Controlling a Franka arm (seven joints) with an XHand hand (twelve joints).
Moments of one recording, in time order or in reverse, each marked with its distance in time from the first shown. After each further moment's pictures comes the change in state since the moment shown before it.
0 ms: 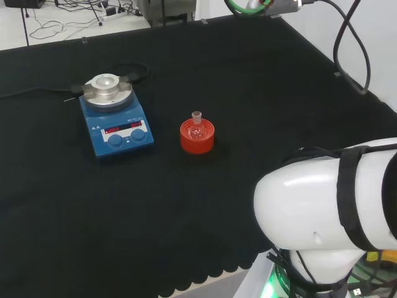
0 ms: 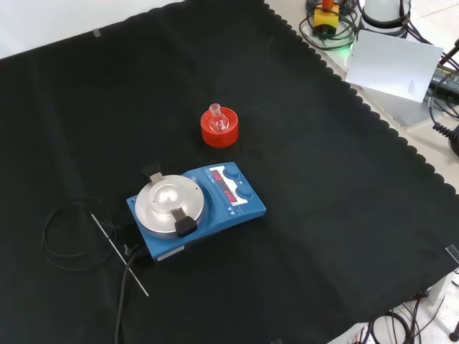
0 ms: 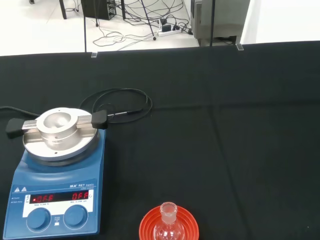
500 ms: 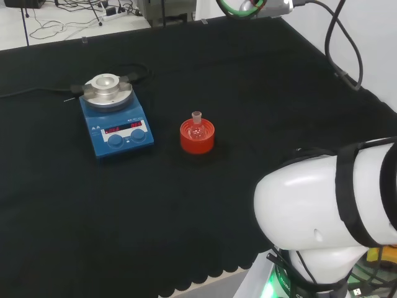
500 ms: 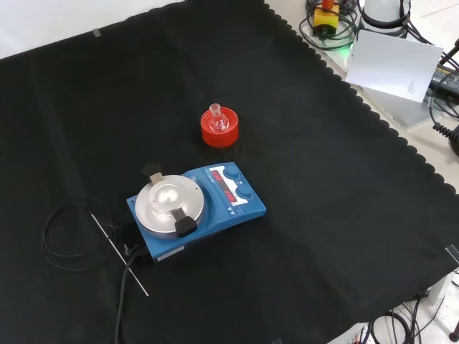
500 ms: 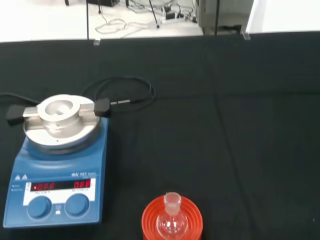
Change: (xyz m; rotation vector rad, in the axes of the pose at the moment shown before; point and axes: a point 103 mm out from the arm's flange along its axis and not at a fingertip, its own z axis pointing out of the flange) arm 0.006 0.013 0.014 0.043 -0.011 -0.012
